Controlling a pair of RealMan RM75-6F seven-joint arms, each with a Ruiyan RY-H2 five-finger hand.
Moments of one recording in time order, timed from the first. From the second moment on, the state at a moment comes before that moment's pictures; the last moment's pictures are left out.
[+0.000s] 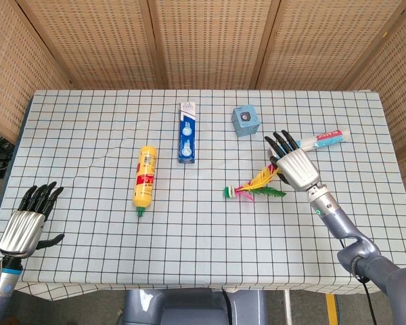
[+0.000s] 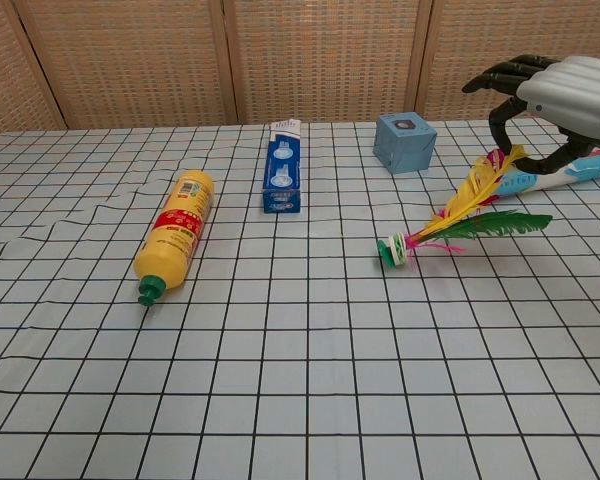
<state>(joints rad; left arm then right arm) -0.18 -1.23 0.00 -1.53 1.57 1.42 0.11 0.72 -1.56 0.05 -0.81 -1.60 1.23 0.08</state>
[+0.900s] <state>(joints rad) -0.18 -1.19 0.00 -1.55 1.57 1.42 0.06 0.82 -1.41 0.15 -1.26 -1.50 1.04 -0.38</state>
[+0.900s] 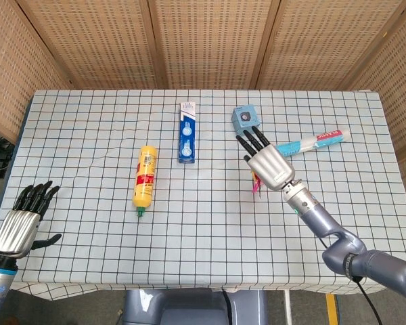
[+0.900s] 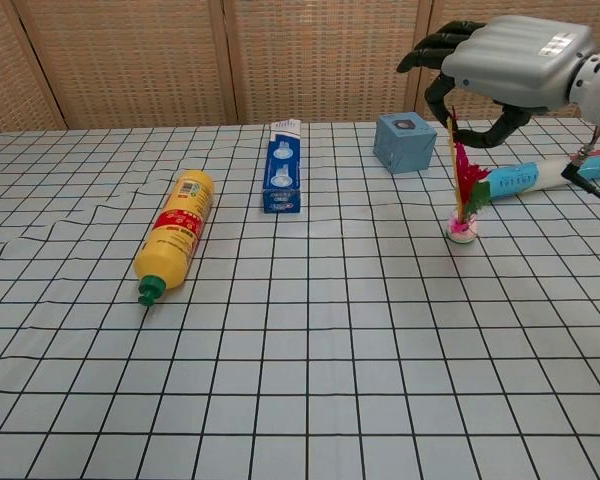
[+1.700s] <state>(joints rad) -0.17 -1.19 0.01 -1.53 1.59 1.44 0.04 0.55 -1.22 0.21 -1.55 -1.40 1.39 -0.31</state>
